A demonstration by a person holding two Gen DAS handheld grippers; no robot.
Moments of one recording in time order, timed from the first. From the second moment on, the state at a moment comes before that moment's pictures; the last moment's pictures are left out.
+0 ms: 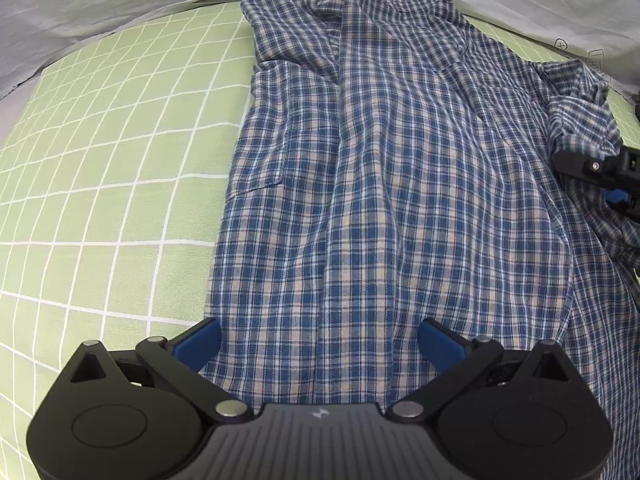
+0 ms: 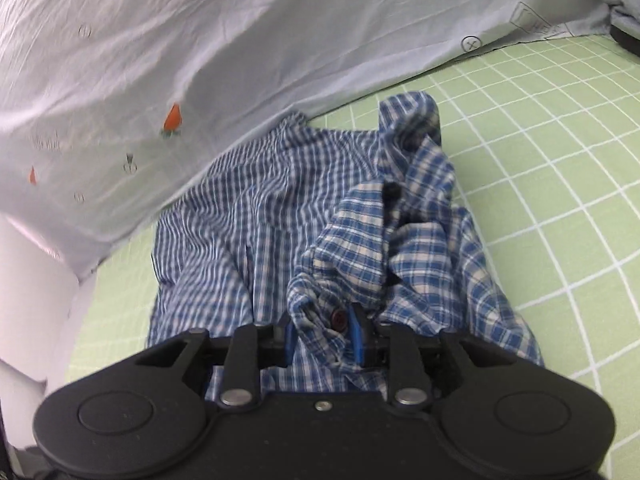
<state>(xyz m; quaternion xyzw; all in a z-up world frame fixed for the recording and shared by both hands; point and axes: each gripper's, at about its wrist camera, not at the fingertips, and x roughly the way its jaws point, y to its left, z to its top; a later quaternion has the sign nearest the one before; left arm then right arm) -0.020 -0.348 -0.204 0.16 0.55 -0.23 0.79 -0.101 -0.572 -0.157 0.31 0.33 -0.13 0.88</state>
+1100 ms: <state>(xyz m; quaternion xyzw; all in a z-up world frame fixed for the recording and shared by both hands) -0.008 -0.457 -0.149 0.06 0.50 -0.35 0.79 -0.219 -0.613 -0.183 0.14 0.31 -0.39 0.85</state>
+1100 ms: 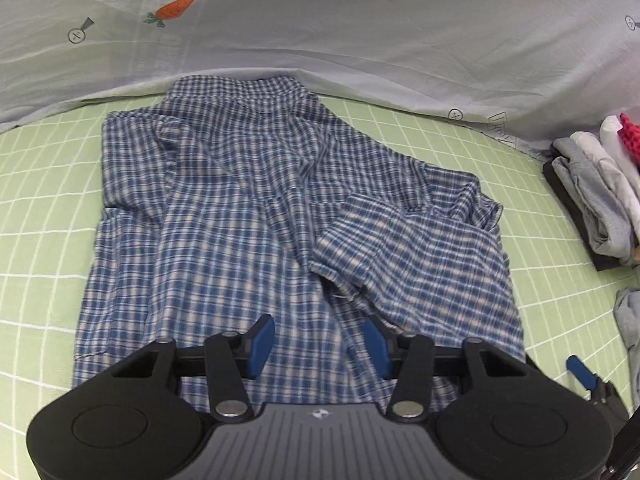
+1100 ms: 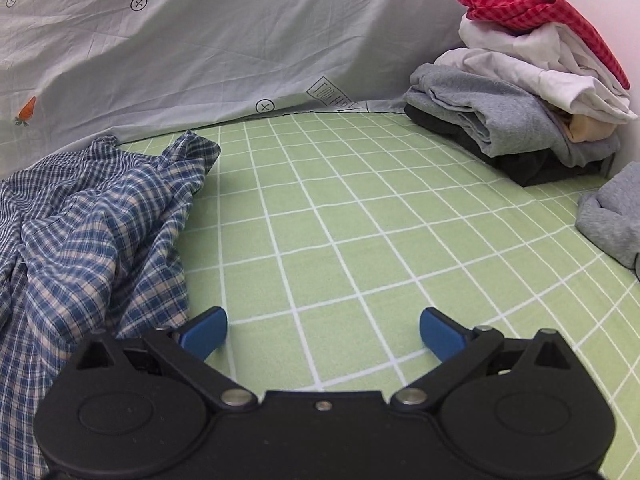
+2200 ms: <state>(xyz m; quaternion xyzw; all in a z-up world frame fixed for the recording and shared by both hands) 0.078 -0.355 -0.057 -0.02 0.32 -0.19 0.93 -0.212 -0.571 -0.147 0.13 0.32 -0.39 0.86</state>
